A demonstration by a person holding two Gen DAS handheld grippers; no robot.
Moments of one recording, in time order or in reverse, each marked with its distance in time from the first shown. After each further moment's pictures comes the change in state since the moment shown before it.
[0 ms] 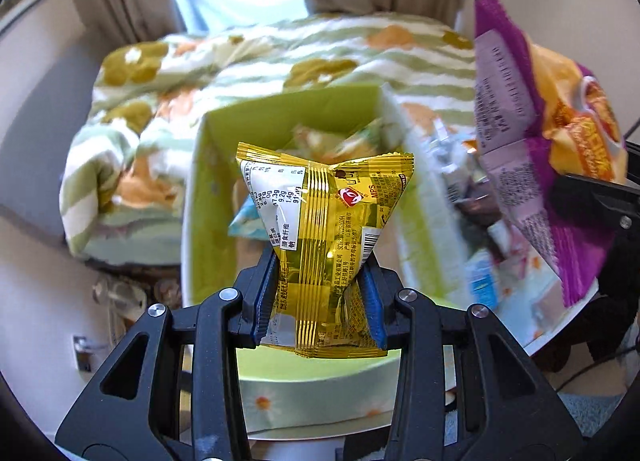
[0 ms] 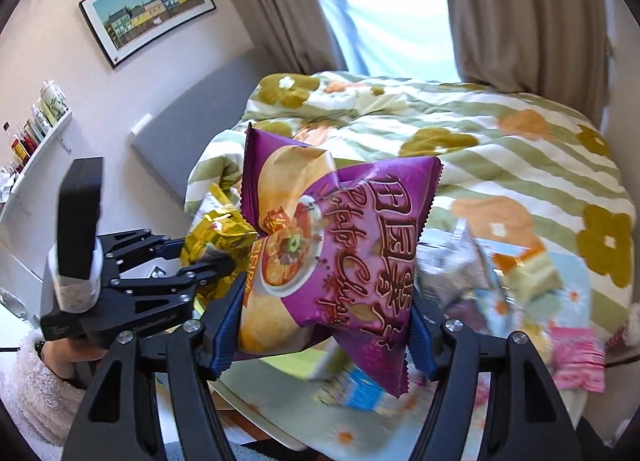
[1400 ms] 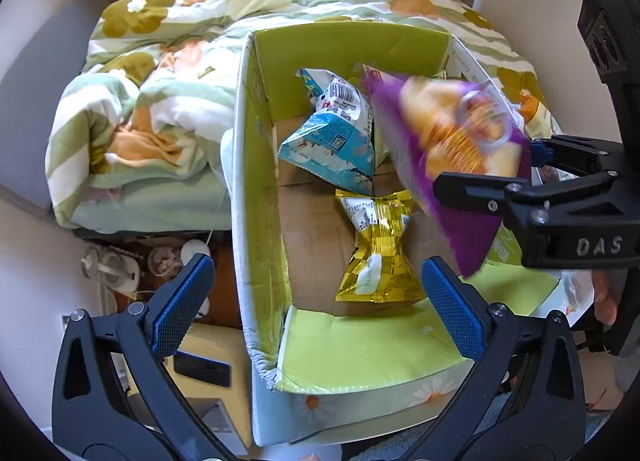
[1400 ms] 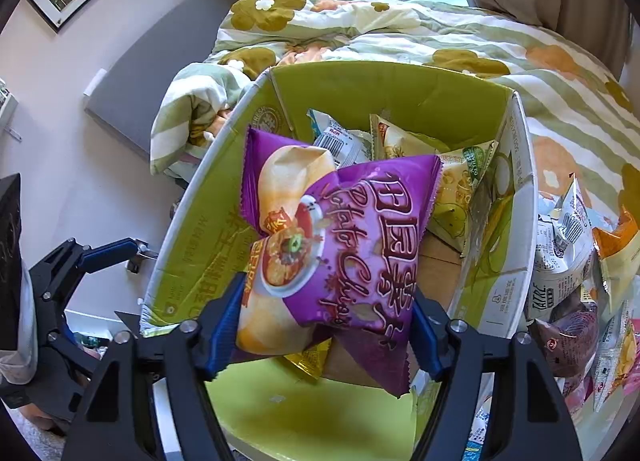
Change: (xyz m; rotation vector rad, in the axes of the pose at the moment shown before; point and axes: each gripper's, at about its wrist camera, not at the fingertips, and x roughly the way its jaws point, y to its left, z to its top) left arm 0.061 0.086 -0.027 -0.033 0.106 -0.068; right arm 0.167 0.036 0.016 0.076 0.246 -0.068
